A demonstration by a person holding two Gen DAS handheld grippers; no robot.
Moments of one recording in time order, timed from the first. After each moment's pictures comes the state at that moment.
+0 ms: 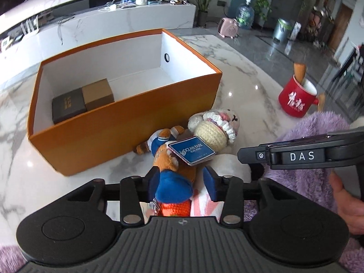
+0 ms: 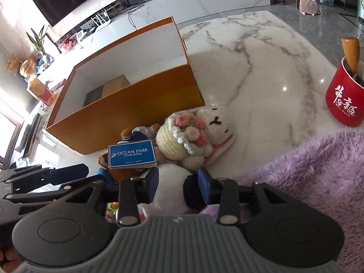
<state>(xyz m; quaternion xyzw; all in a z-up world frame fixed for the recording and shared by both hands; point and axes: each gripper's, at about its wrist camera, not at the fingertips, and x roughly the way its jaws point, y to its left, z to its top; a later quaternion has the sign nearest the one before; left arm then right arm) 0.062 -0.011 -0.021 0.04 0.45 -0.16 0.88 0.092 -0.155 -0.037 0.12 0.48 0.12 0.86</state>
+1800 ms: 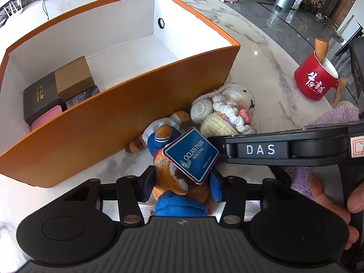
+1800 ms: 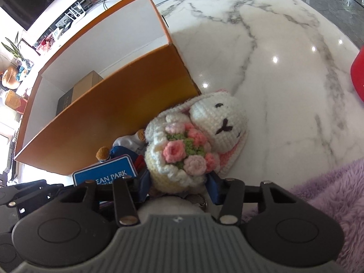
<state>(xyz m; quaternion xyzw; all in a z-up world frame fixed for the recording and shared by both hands) 0.119 -0.023 -0.060 0.04 0.54 -0.17 0.82 0.159 -0.136 -0.084 0.16 0.54 0.08 0.82</state>
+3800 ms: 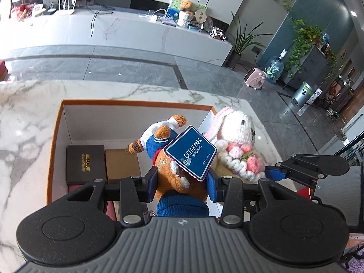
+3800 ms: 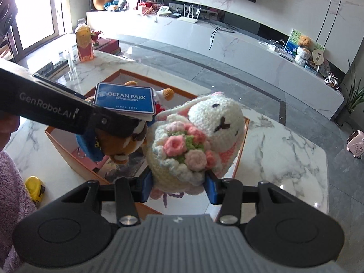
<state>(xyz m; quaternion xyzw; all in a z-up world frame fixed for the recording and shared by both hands) 0.185 0.059 0.032 -0.14 0.42 -0.10 0.89 0.227 -0.067 0.033 -0.19 0.38 0.28 0.86</state>
